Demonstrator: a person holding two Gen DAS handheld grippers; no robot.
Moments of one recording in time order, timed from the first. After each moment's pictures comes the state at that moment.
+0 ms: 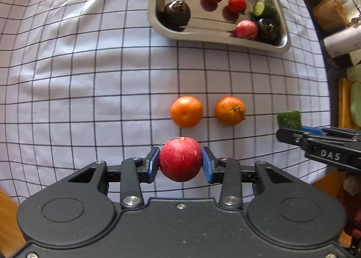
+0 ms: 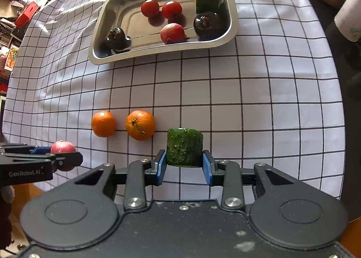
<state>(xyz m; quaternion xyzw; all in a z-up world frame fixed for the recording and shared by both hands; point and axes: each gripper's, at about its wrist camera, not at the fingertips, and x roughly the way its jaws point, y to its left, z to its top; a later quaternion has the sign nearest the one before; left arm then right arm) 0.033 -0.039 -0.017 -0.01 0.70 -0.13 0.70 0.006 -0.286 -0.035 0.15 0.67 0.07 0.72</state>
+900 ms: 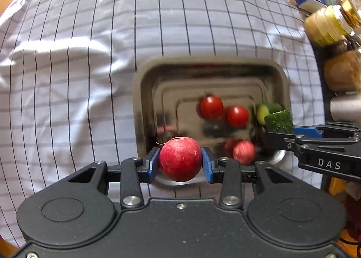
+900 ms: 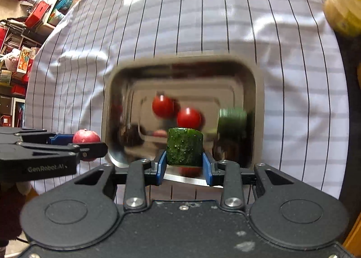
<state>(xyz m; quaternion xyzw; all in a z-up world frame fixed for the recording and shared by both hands) 0.221 -0.089 -0.003 0.03 0.69 -0.13 0.71 0.214 -0.306 -0.020 0.16 0.69 0.12 0.70</state>
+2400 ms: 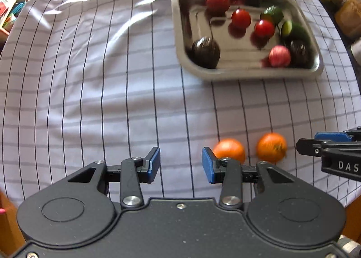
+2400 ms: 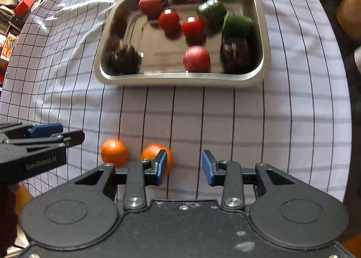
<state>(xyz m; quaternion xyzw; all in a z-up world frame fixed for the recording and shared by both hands) 0.050 -0.042 -0.027 0.08 0.64 -0.08 0.76 0.056 -0.256 -0.036 0.11 0.68 0.08 0.72</state>
